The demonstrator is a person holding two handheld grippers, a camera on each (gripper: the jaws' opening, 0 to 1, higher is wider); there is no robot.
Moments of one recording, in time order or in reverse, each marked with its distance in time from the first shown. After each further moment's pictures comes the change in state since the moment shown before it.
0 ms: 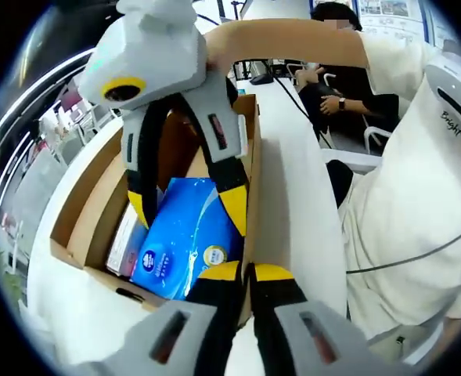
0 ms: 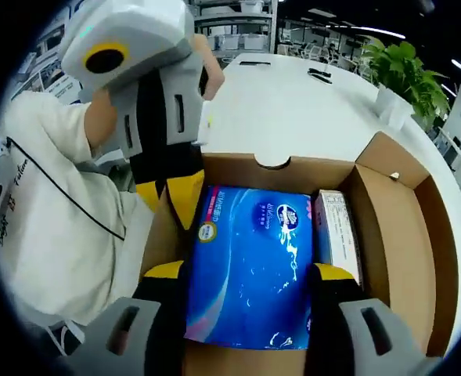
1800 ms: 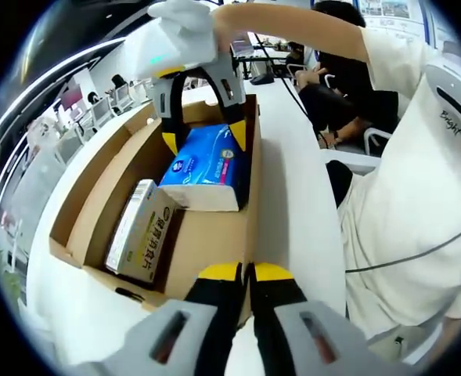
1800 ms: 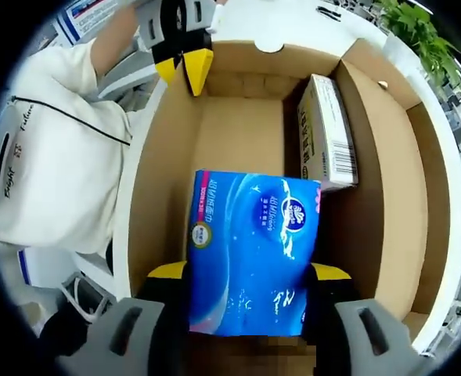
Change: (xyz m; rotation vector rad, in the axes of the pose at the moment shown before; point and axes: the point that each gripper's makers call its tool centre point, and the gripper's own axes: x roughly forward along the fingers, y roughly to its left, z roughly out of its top) left arm 0.000 -0.001 -0.001 -0.002 0.004 0.002; right arm -0.066 0.000 -0.107 -0.021 0.409 0.012
